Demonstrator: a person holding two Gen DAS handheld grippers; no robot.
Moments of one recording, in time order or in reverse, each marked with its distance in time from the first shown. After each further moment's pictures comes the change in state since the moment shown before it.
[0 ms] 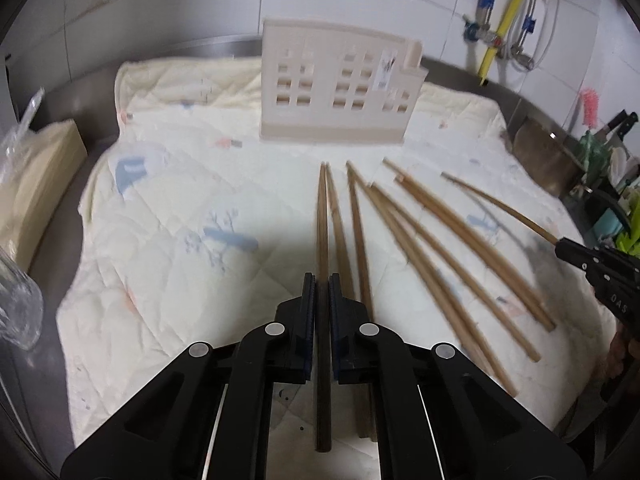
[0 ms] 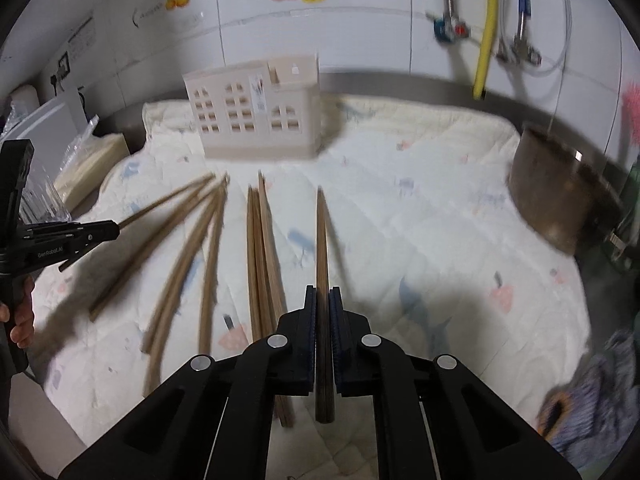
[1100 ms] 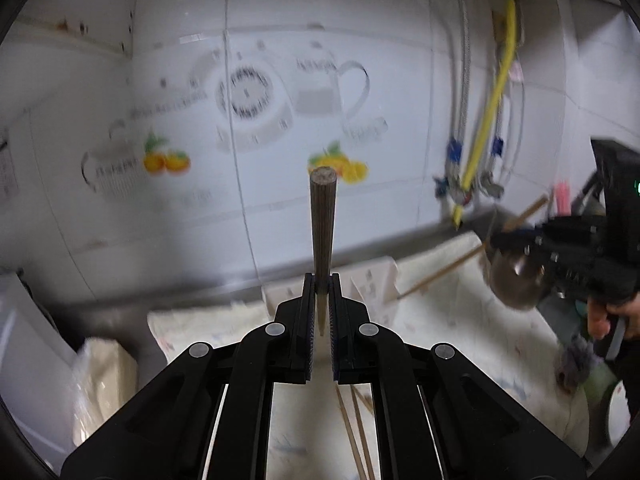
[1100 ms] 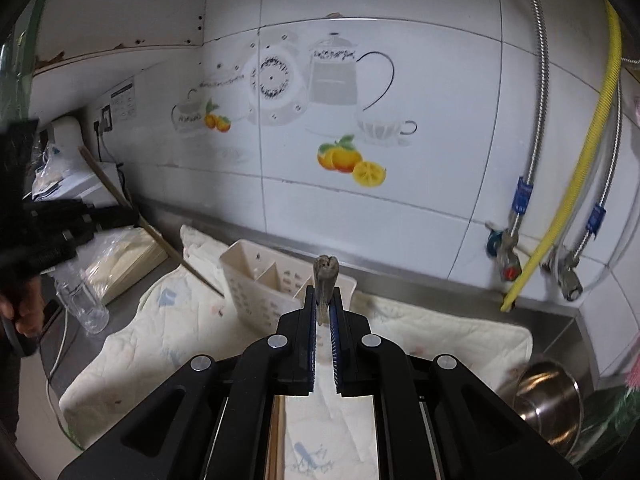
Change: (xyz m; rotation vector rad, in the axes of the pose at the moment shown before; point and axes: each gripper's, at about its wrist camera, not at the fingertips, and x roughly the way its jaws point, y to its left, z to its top) left arm -0.119 -0.027 0.205 0.176 -0.326 0.023; right arm -0.034 0.007 0.234 -0.162 -0.163 0.128
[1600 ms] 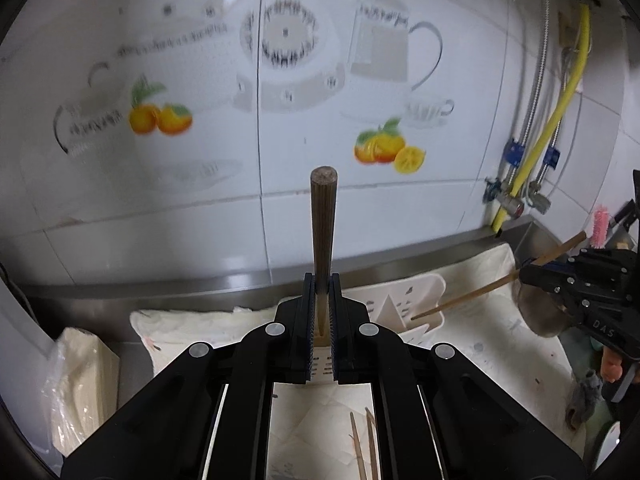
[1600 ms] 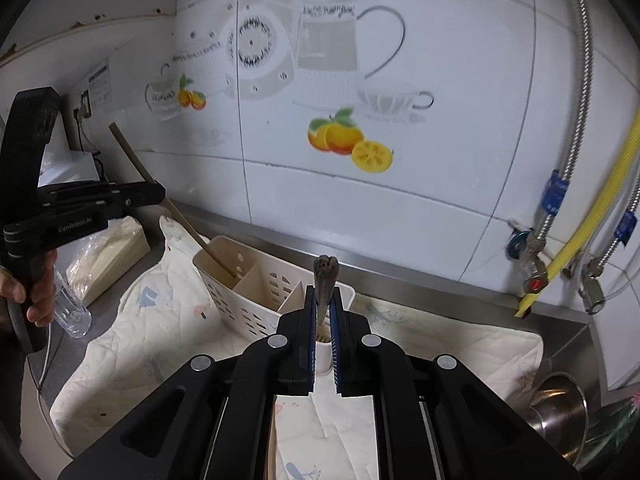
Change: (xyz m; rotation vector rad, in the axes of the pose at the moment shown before) left arm 0.094 0.034 0.002 -0.117 0.127 0.010; right arm 0.068 -0.006 0.011 -0.003 0.113 -0.007
